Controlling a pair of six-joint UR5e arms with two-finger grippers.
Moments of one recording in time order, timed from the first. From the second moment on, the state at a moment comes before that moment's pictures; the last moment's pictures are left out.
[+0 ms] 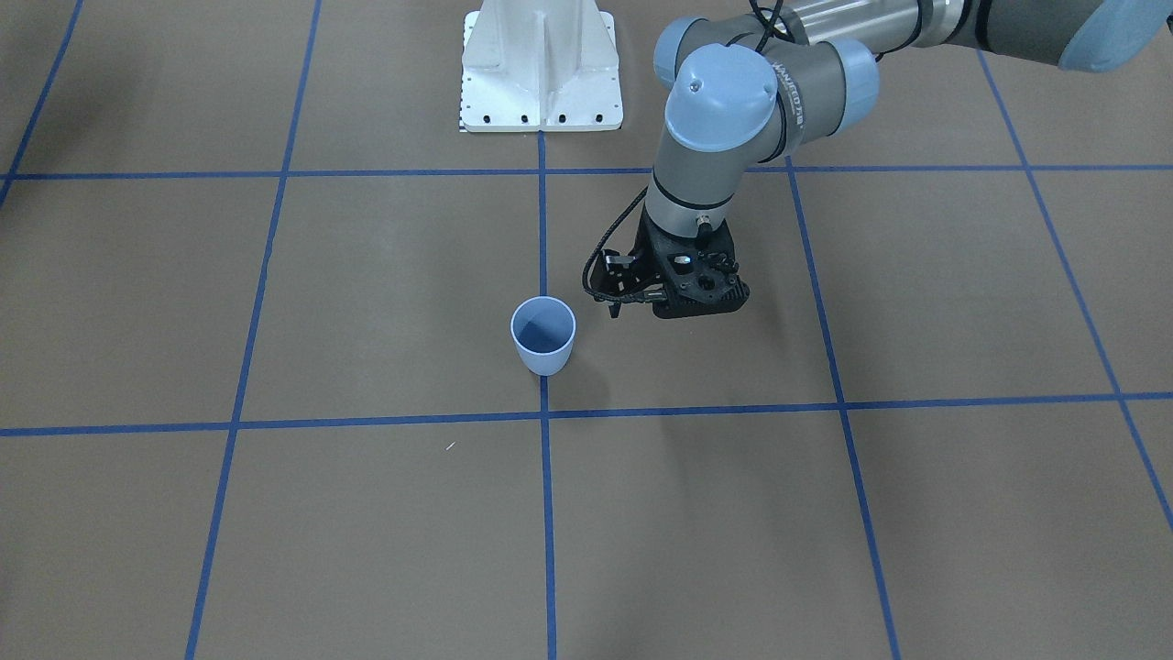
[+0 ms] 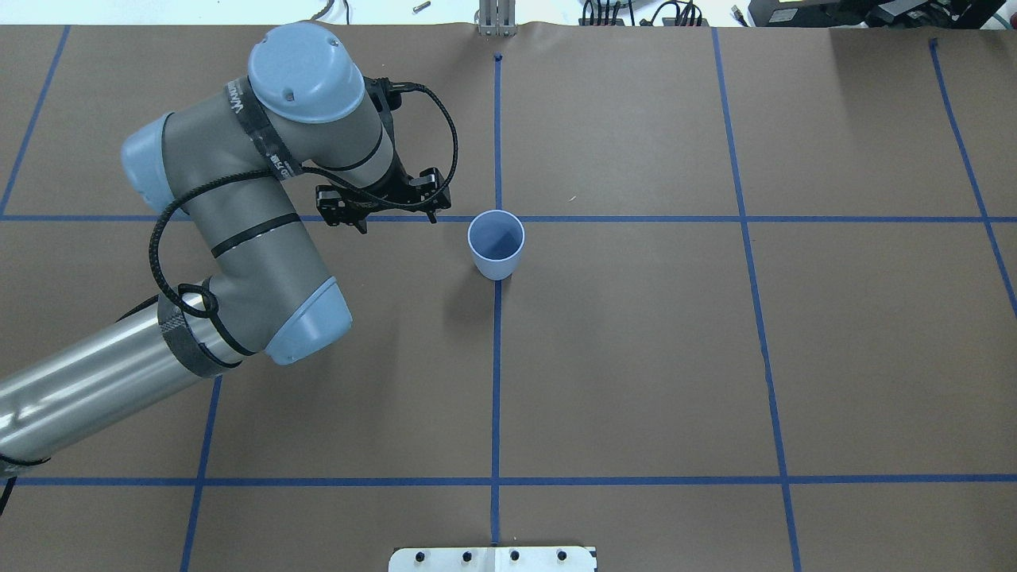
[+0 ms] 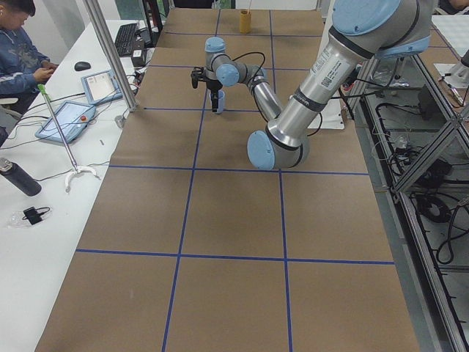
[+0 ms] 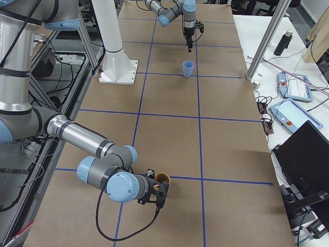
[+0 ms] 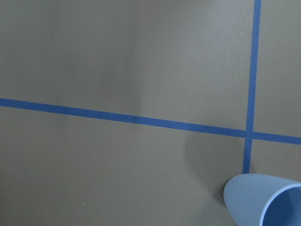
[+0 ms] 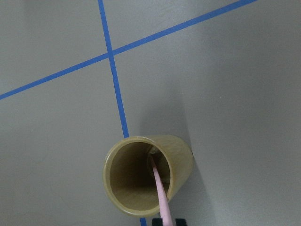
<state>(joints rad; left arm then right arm) -0.70 -2.31 -1.64 -1.55 -1.99 -1.22 1.90 -1.85 1.57 -1.49 2.64 -0.10</state>
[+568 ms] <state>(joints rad) -0.68 -2.30 -1.64 -1.57 -1.97 -1.22 1.95 -1.85 1.68 -1.51 2.65 -0.09</state>
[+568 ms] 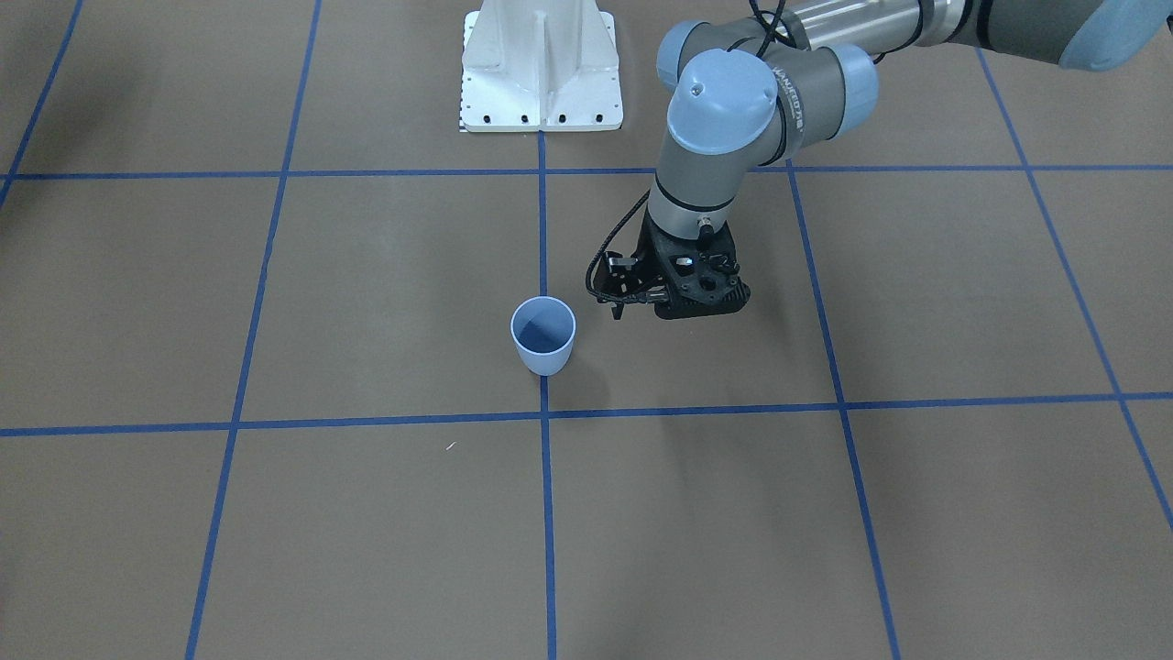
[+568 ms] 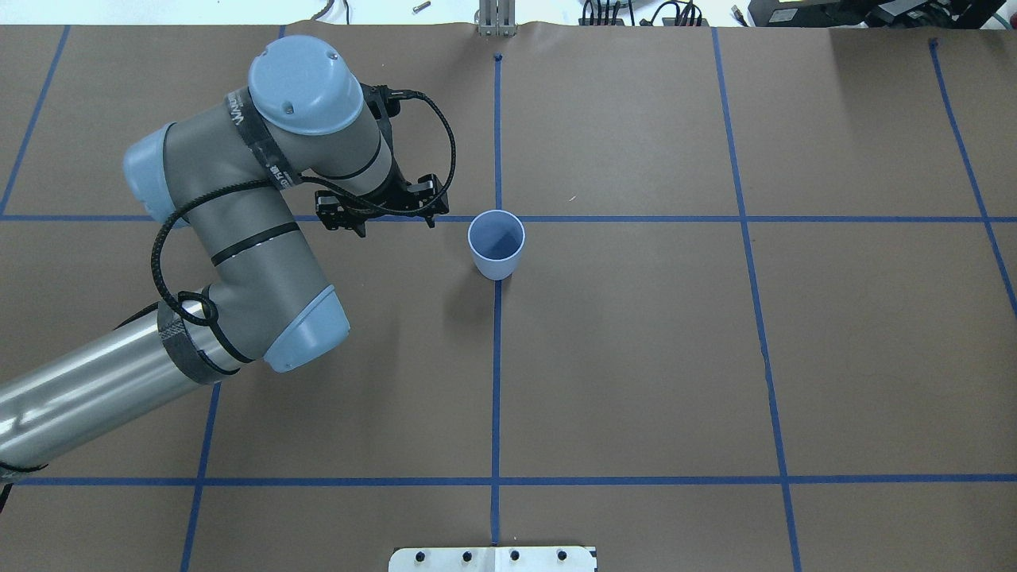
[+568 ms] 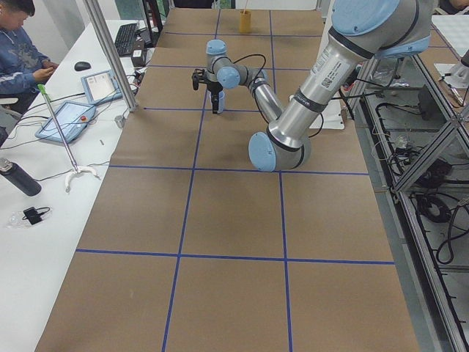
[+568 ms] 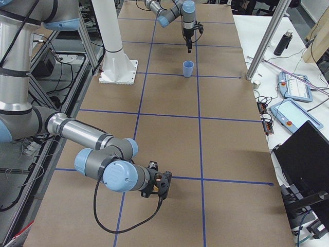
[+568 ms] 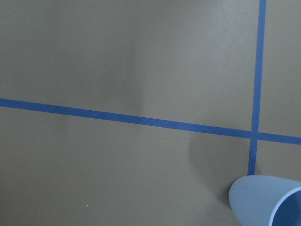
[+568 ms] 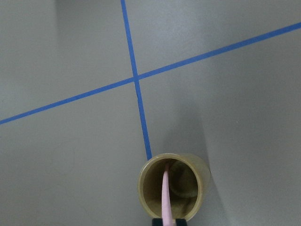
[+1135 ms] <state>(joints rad) -0.68 -2.26 -1.62 -1.65 -1.96 -1.22 1.97 -1.86 1.86 -1.70 2.65 -0.10</state>
